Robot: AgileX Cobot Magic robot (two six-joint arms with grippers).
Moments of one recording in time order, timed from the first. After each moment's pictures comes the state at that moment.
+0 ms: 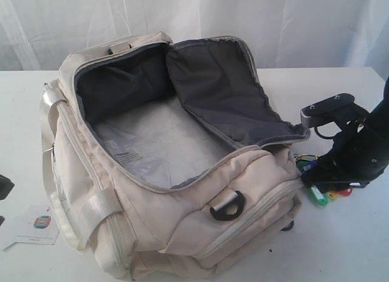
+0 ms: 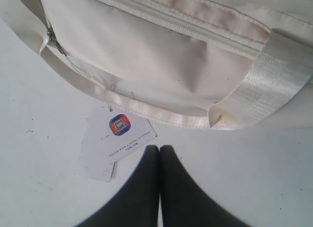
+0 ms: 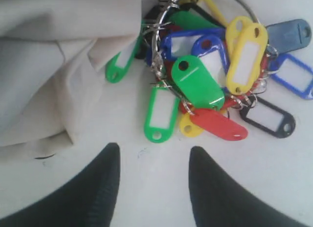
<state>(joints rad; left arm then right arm) -0.50 0.86 -0.71 0.01 0.88 0.16 0.28 1.57 -0.86 0.08 0.64 -0.31</state>
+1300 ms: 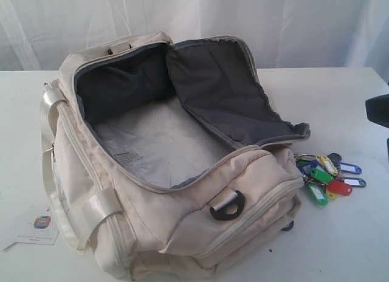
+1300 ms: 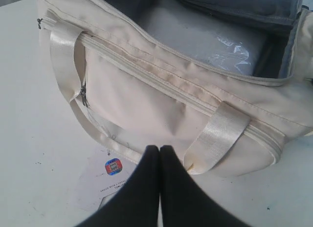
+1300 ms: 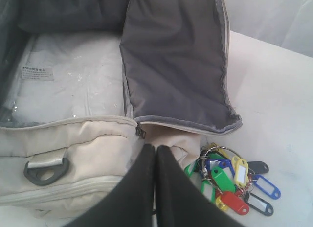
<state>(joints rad) -0.50 0.48 -0.72 -0.03 0.90 0.02 0.28 0.70 -0.76 0.45 0.75 -0.53</state>
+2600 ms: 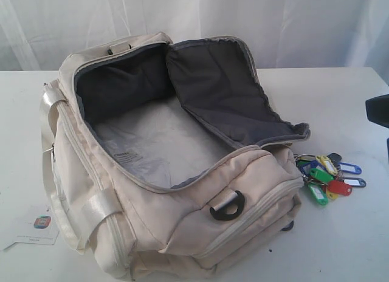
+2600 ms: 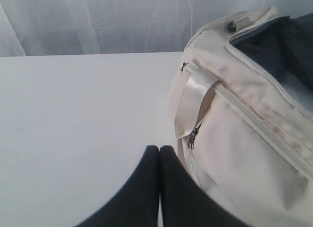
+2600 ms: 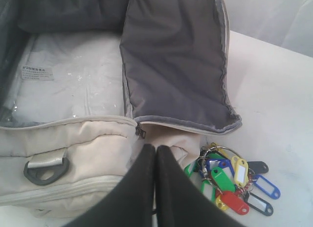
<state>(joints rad) -0.05 0.22 -0.47 -0.04 0.60 0.01 0.28 0.70 -0.76 0.45 0.75 -0.53</state>
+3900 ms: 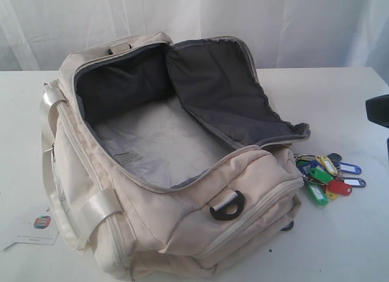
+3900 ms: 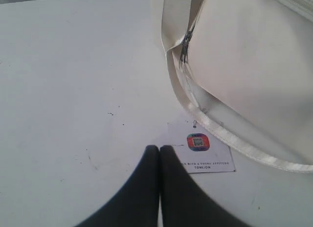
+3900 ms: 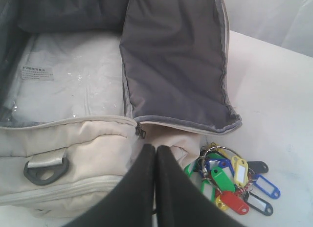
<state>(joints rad) -0.04 0.00 0.02 -0.21 0.41 0.24 0.28 0.70 -0.76 0.45 0.75 -0.53</state>
